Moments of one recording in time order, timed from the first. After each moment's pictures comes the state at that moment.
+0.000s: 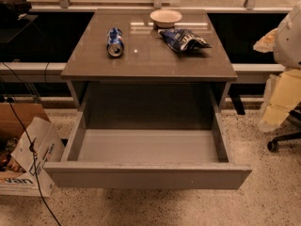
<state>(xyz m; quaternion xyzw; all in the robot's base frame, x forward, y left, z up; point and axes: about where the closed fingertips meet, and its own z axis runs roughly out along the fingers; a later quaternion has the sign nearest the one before) 0.438 -0.217 0.976 -0.60 0.78 -0.03 0.16</state>
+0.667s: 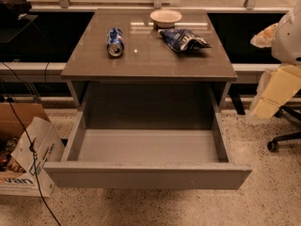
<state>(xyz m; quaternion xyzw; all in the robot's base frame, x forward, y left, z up) 0.449 -0.205 0.982 -0.59 0.78 -0.01 0.21</state>
